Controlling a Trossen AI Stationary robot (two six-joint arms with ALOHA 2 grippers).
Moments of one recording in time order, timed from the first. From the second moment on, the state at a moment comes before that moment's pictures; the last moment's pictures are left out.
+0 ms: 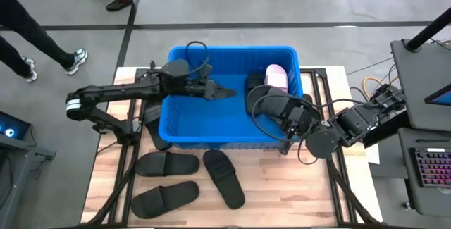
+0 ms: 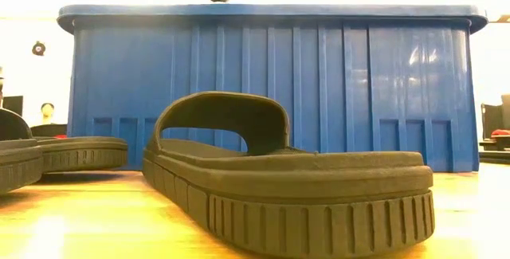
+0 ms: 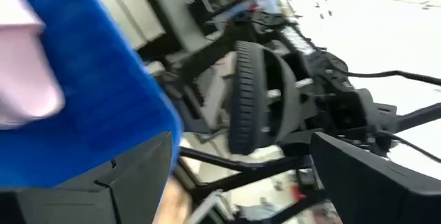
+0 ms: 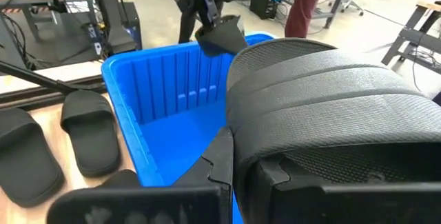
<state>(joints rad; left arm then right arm) 0.21 1.35 1.23 0.10 0.28 -1.07 0.55 1.31 1.51 -0.89 0.99 0.50</state>
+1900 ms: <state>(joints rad) 0.27 1.57 1.33 0.28 0.48 -0.99 0.51 1.30 1.51 -0.76 0.82 0.22</state>
